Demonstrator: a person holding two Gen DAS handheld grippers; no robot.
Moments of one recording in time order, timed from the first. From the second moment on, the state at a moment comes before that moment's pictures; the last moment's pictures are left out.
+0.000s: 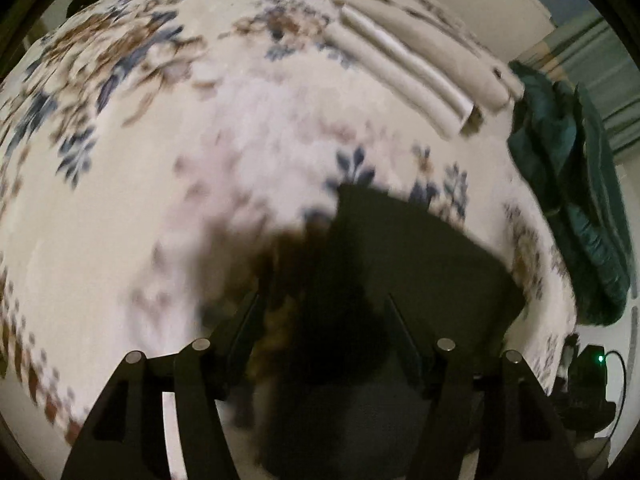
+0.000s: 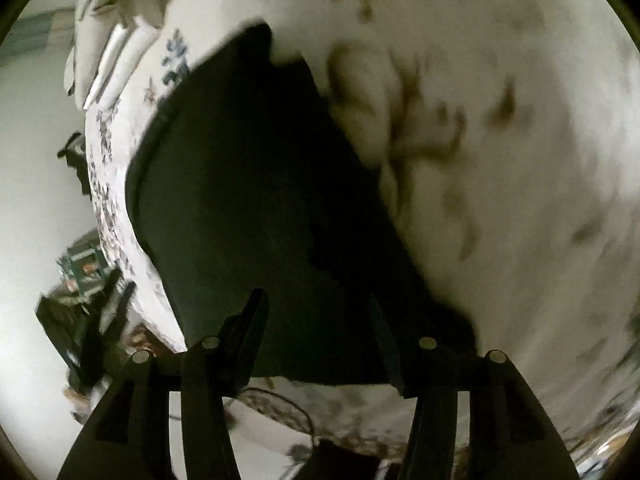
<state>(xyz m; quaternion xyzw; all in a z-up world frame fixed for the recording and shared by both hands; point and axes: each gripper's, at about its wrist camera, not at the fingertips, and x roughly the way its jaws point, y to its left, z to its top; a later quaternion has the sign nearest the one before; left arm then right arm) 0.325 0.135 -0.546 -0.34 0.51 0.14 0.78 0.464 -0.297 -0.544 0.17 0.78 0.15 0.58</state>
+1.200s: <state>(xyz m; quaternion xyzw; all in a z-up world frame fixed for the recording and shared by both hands) 0.465 0.162 -0.610 -0.30 0.55 0.13 0.77 0.580 -0.244 -0.546 0.07 0.73 0.19 0.65</state>
